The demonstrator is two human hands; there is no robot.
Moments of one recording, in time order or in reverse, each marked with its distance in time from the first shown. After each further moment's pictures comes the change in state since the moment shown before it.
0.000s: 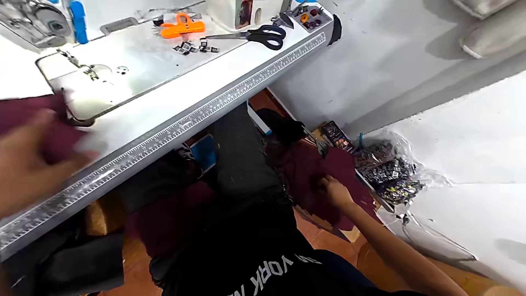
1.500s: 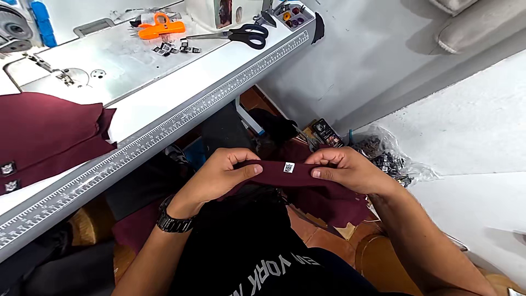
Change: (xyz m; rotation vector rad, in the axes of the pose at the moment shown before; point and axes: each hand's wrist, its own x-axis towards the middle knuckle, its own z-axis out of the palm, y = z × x) left_hand 0.015 0.242 0.105 -1.215 -0.398 0.504; right_hand -0.078 -0.124 -0.210 0.960 -0.086 -0.727
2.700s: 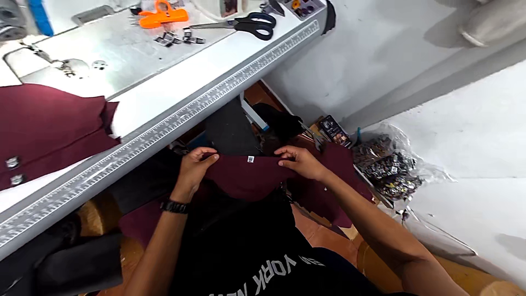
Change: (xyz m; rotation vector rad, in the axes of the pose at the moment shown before) left_hand -0.043 -0.135 -0.052 0.093 0.621 -0.384; right_hand 0.067 0.148 0.033 -0.254 0.048 0.096
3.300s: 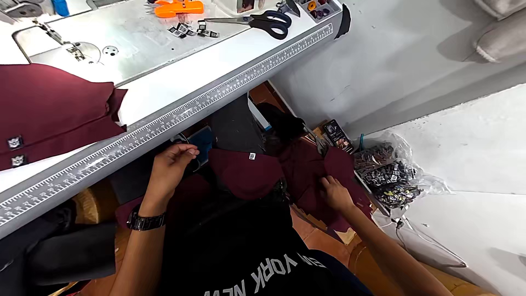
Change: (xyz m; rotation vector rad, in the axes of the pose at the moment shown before) left_hand -0.027 0.023 -0.047 0.101 0.105 0.041; right_hand -0.137 0.143 -0.010 -0.859 -0.030 0.536
